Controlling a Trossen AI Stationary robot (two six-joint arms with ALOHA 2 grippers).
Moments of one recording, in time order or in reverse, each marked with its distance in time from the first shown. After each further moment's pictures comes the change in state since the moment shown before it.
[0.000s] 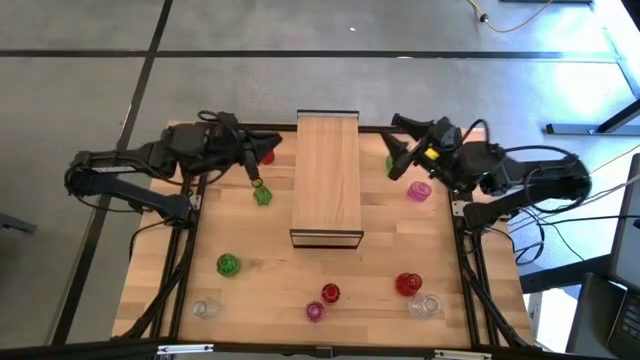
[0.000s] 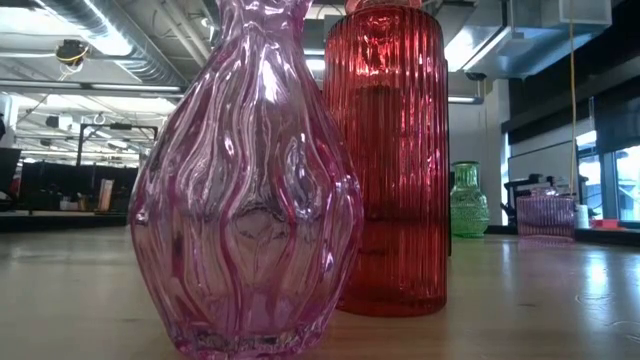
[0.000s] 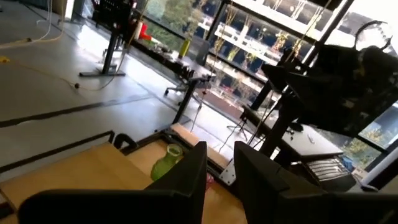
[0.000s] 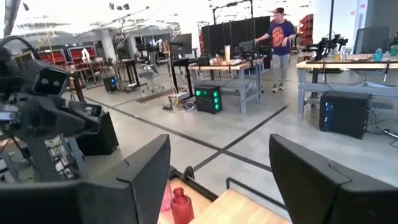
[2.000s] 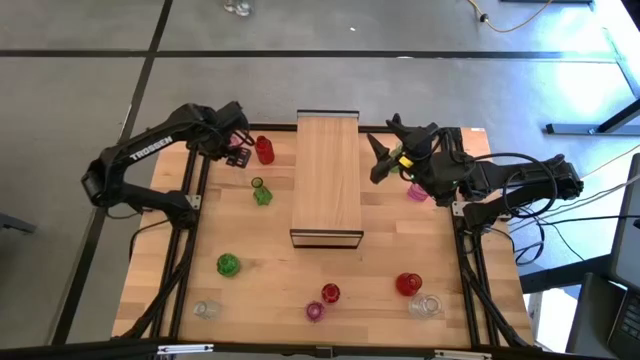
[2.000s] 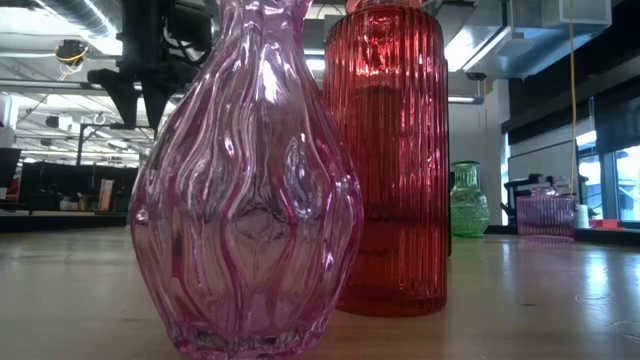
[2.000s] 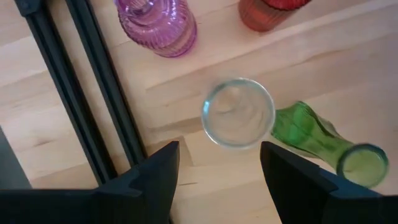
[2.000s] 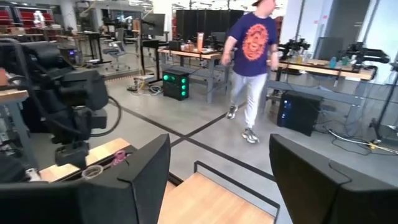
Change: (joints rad) left arm 0.685 0.228 0.000 -1.113 0.315 -0.072; right arm 0.001 0.093 0.000 -0.030 0.120 -0.057
